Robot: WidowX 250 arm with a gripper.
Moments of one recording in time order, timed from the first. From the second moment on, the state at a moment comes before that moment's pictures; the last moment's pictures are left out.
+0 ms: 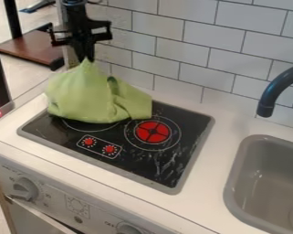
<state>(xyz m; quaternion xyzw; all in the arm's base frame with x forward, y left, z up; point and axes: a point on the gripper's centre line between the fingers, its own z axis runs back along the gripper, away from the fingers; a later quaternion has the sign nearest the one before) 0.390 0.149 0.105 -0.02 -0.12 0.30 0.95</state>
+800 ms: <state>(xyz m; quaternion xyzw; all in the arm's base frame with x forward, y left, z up) 0.292 0.096 0.093 -0.04 -0.09 0.21 0.97</state>
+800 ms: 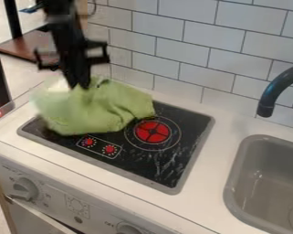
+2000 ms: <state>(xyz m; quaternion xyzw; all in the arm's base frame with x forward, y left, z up) 0.257 0.104 0.053 0.00 -0.07 0.21 0.97</state>
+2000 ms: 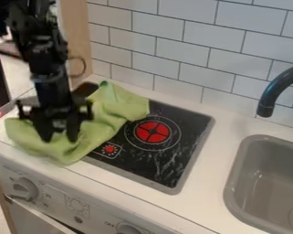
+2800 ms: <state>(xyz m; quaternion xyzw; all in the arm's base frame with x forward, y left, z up) 0.317 0.099 0.172 -0.09 -0.14 0.24 0.96</state>
